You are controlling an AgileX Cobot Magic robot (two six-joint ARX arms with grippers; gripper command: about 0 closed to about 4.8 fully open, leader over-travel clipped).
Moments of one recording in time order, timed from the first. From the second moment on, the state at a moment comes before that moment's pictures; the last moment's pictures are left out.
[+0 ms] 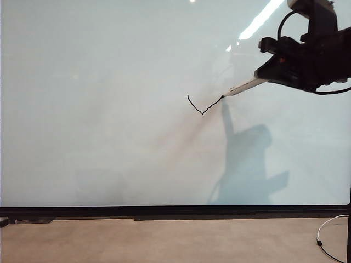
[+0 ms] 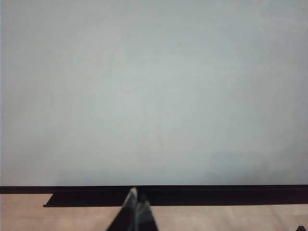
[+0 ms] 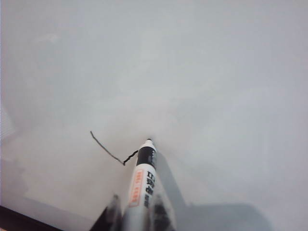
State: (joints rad) left arm 0.00 0.00 0.00 -0.03 0.00 -0.01; right arm 0.31 1.38 0.42 1.03 -0.17 0.18
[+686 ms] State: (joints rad) left arm 0.00 0.00 0.00 -0.03 0.00 -0.01; right arm 0.28 1.28 0.42 0.97 -0.16 0.15
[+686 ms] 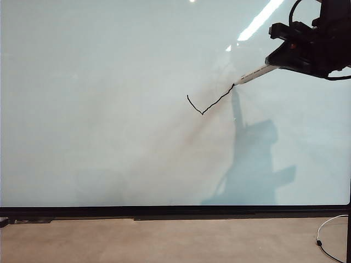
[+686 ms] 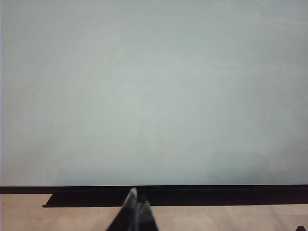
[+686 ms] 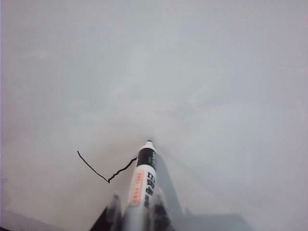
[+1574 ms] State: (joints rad) left arm 0.00 0.00 0.00 -0.03 0.00 -0.01; right arm 0.28 0.99 0.23 0.88 -0.09 0.12
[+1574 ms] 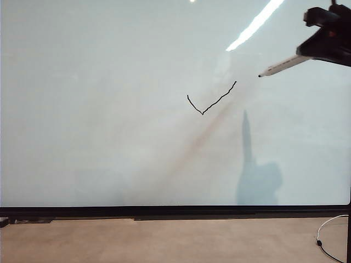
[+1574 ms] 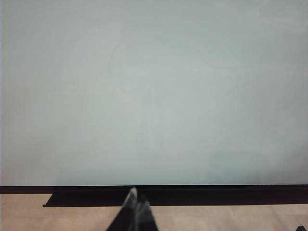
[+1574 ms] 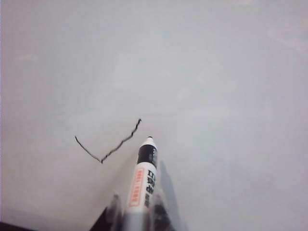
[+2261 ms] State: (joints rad) left arm 0.00 0.00 0.00 -0.03 0.00 -0.01; right arm 0.28 0.81 0.08 0.85 -0.06 0.10
